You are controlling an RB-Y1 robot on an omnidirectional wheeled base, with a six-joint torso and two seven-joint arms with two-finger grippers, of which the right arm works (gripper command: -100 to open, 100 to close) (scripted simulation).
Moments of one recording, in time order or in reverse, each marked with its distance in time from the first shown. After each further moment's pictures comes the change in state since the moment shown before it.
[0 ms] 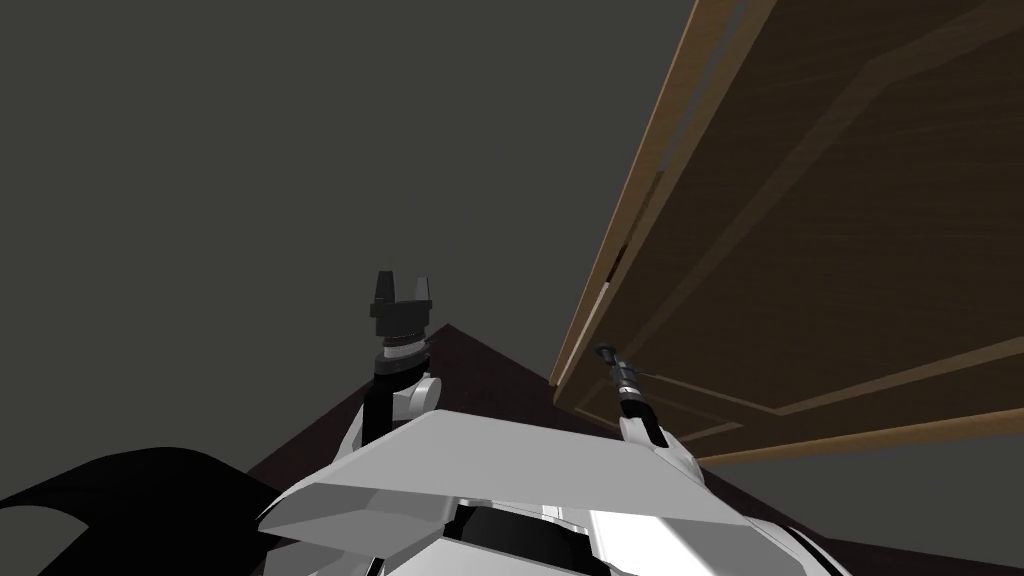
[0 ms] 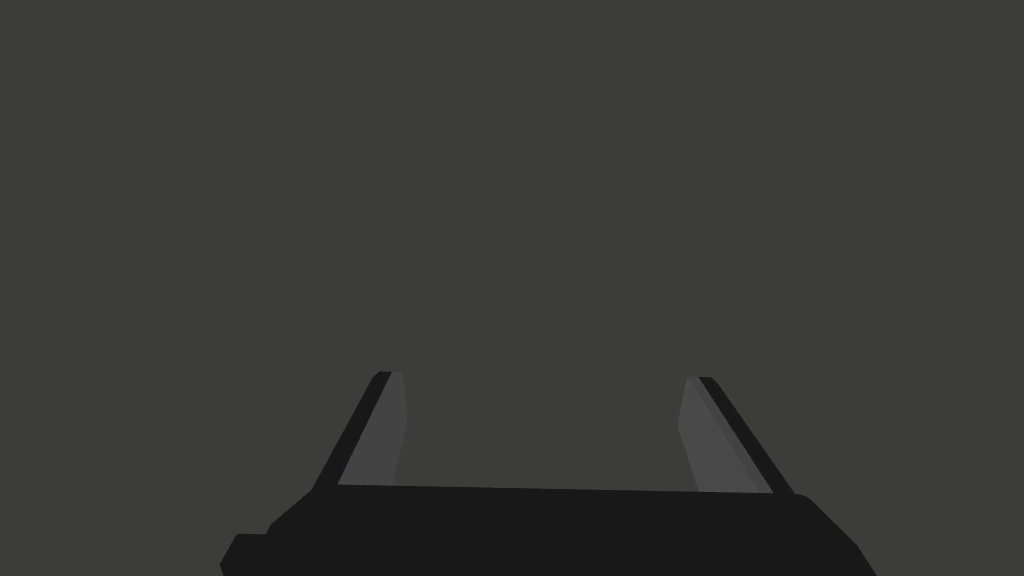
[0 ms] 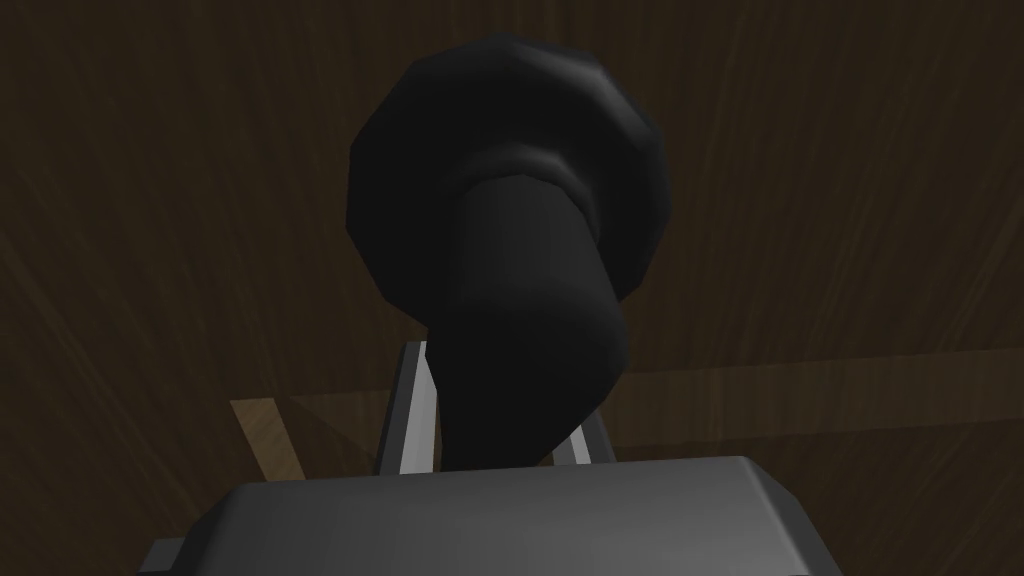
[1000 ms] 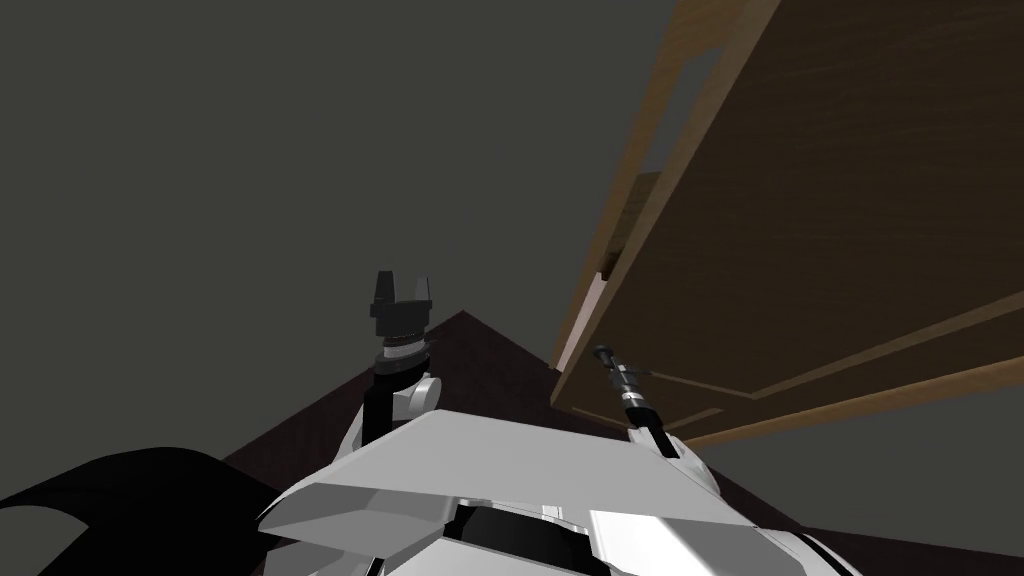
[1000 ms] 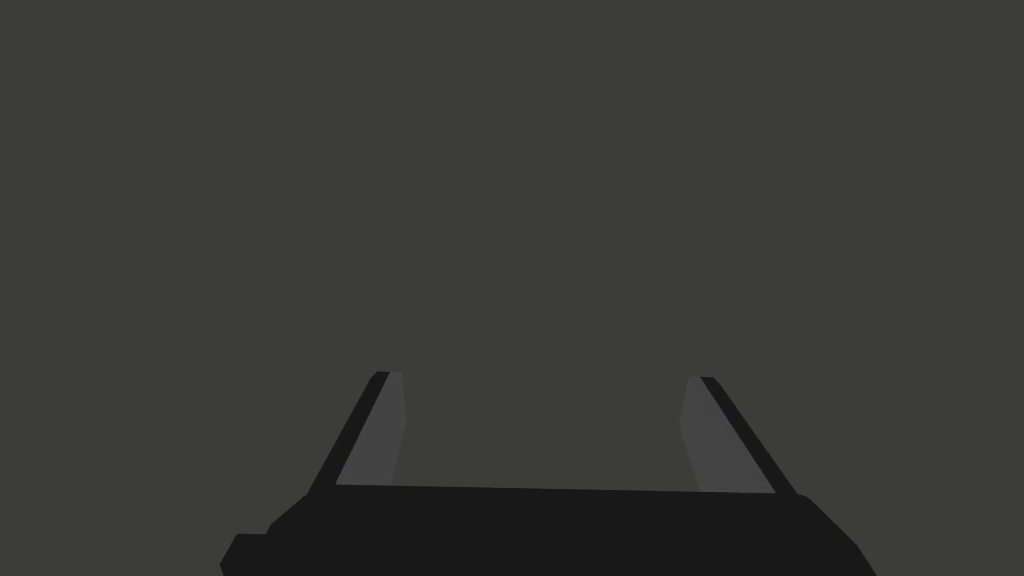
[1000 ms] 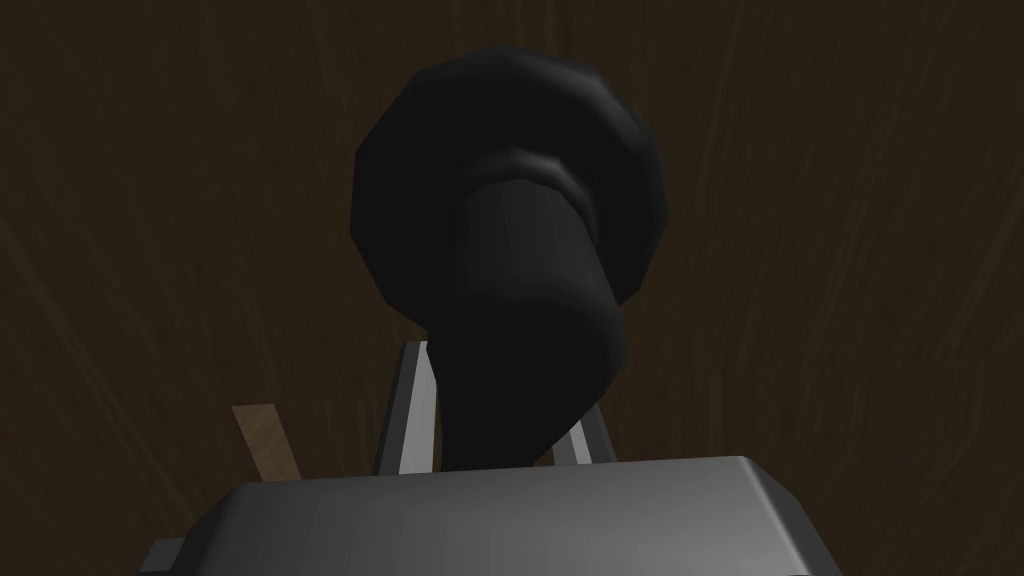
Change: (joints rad) arm 0.033 -0.059 0.107 0.003 0.047 -0.079 -0.116
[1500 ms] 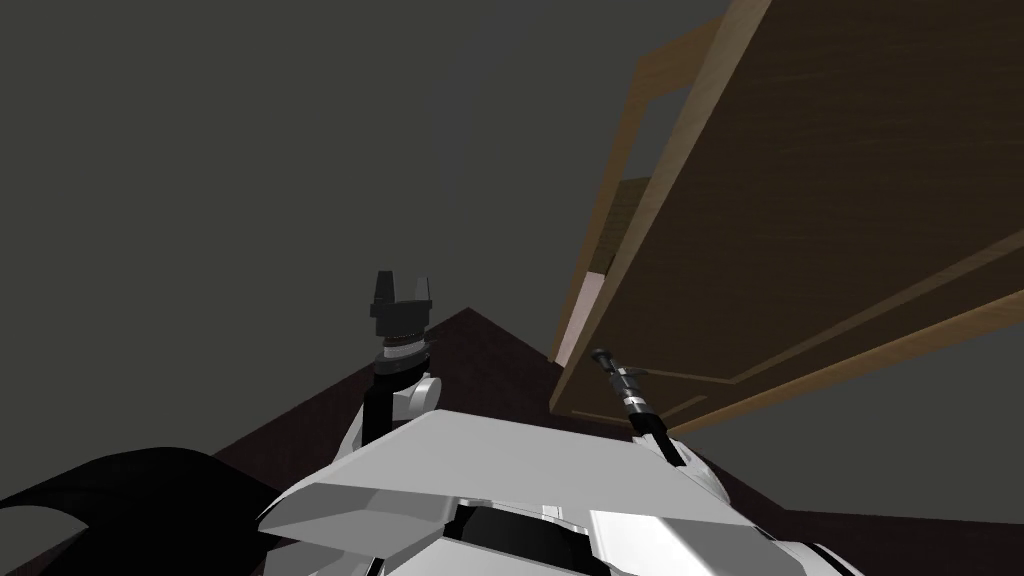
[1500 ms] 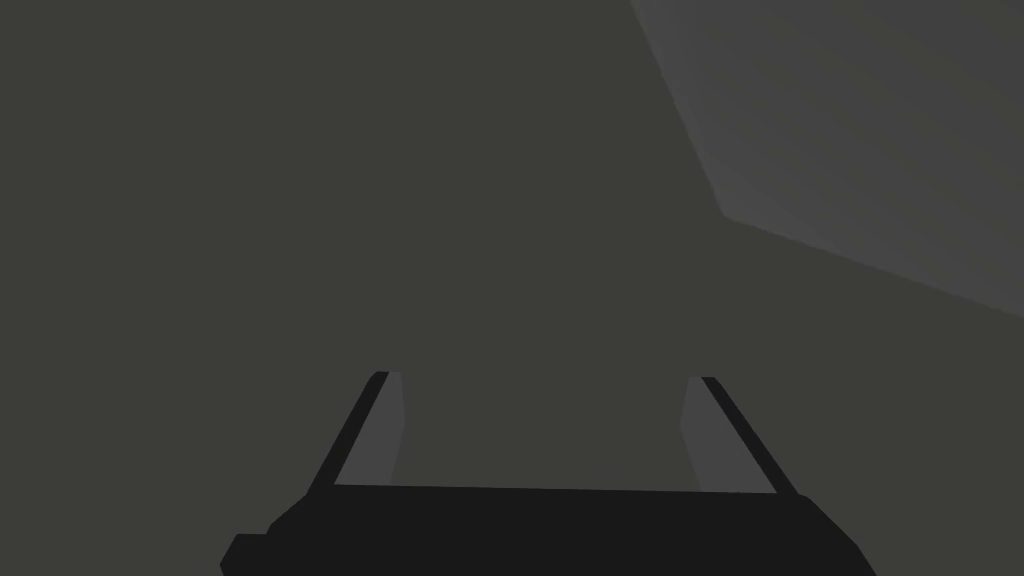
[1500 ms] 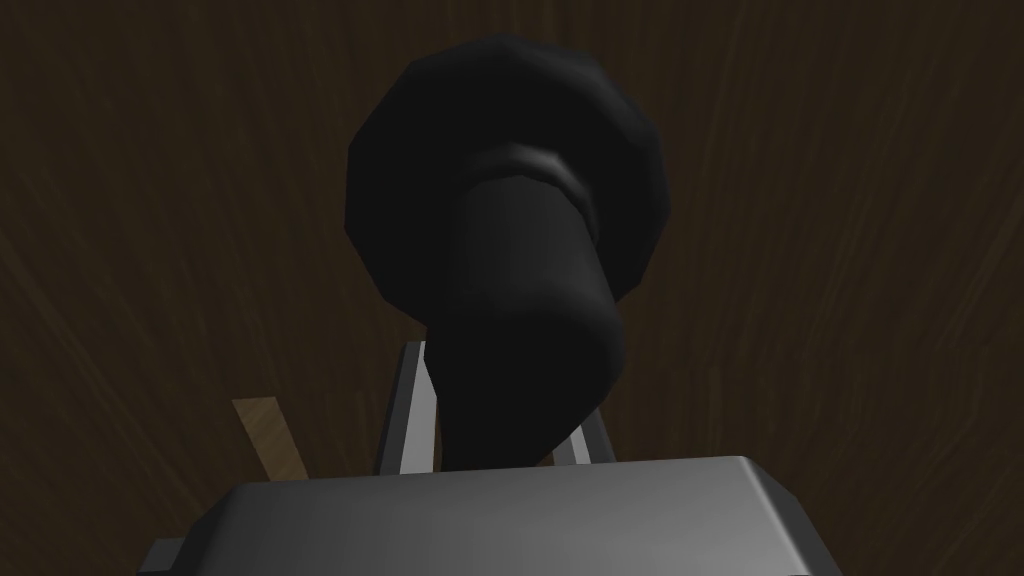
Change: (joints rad) arm 0.027 -0.026 0.047 -0.009 0.020 -0.031 -0.048
